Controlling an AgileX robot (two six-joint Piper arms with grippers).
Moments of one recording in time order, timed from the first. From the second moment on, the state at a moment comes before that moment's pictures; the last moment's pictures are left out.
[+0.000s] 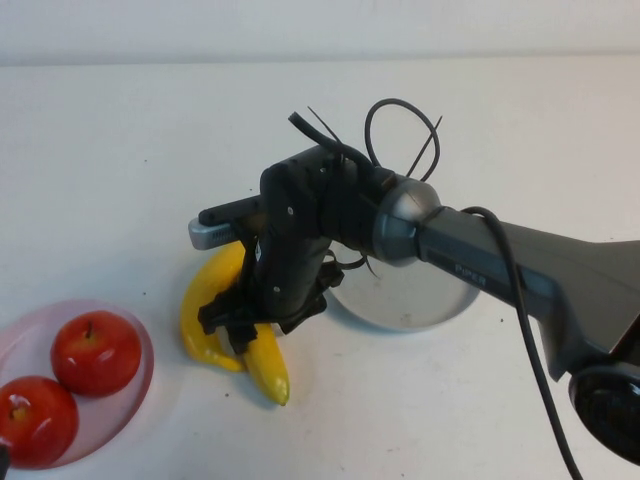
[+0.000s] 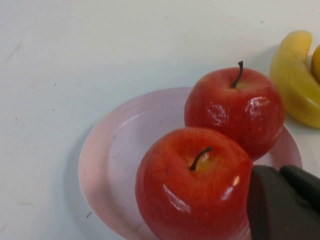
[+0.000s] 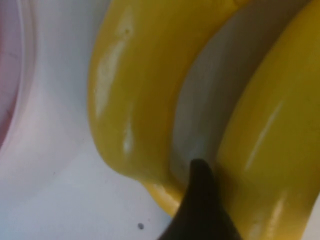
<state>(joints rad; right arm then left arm) 0.83 2.28 -1.98 0.15 1.06 0.23 -0.12 -0.01 0.03 -0.03 0.37 0.10</state>
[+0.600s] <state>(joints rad) 0.83 2.24 -1.98 0.14 1.17 0.23 -0.12 -0.01 0.03 -0.03 0.37 0.10</state>
